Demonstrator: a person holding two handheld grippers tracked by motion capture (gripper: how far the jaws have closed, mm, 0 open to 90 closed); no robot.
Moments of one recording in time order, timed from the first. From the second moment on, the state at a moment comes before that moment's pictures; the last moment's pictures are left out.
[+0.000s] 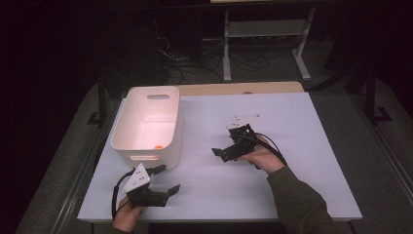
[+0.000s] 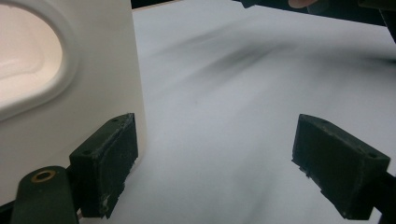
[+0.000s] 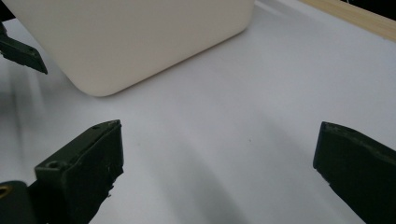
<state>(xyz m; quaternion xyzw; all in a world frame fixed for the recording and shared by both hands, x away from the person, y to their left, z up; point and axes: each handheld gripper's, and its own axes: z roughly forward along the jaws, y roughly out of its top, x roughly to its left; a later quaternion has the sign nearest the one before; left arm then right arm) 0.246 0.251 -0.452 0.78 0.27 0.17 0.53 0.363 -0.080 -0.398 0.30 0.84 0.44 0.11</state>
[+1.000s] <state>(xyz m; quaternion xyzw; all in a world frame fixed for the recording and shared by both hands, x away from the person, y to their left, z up) 0.245 0.251 -0.452 0.78 0.27 0.17 0.53 0.330 -0.123 -0.423 0.33 0.82 0.44 0.13</state>
